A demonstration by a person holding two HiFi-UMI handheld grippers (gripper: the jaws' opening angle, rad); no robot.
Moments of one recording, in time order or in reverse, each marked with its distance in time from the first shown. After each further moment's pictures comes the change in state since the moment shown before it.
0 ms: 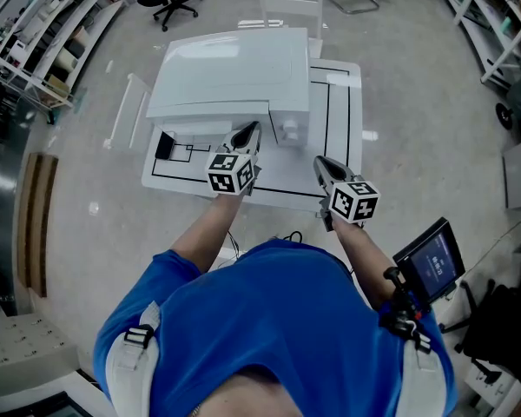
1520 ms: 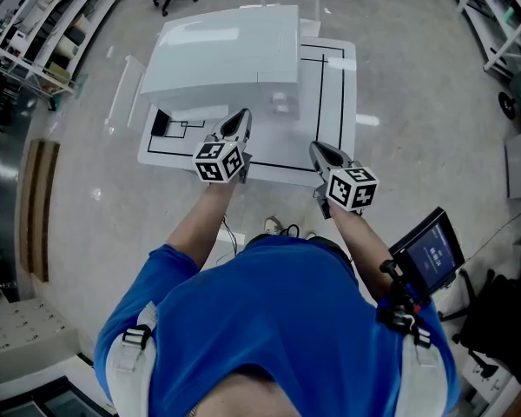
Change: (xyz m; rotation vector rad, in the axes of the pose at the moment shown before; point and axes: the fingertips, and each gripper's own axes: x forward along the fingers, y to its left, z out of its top) left arm -0.031 -0.019 -0.012 -0.078 -0.028 0.023; right arm -0.036 0.009 -0.009 0.001 0.005 0.047
